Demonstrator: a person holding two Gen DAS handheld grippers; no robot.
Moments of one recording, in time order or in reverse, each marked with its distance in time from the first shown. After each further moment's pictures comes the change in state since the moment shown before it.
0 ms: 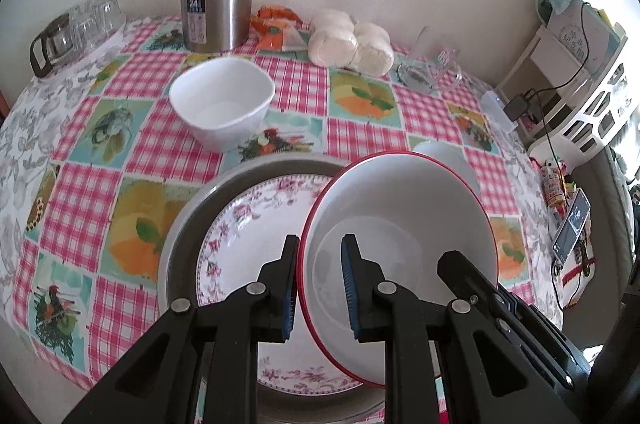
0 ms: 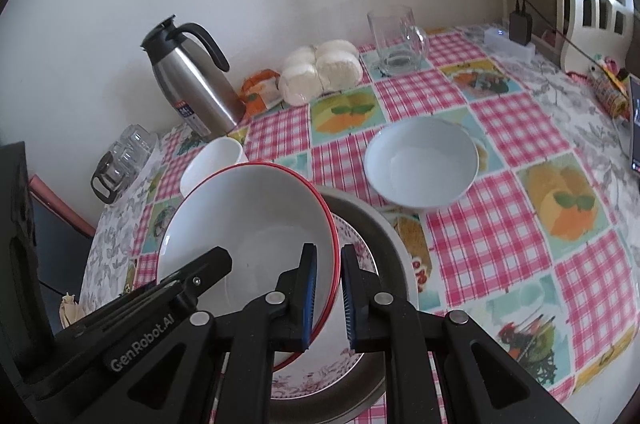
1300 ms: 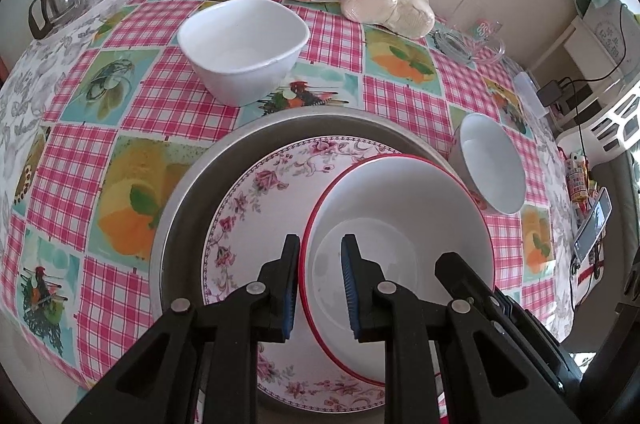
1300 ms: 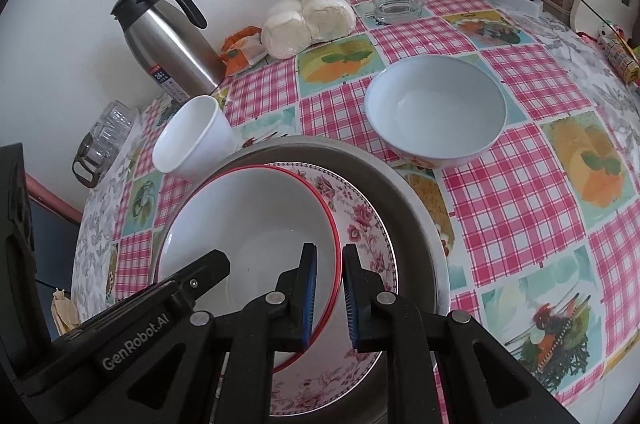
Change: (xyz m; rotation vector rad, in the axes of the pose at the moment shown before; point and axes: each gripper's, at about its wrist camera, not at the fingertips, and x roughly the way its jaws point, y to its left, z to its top) left arm 0.042 0.023 -0.002 -0.049 0.122 0.035; right arm 0.050 0.002 -0.011 0.036 0.118 -0.021
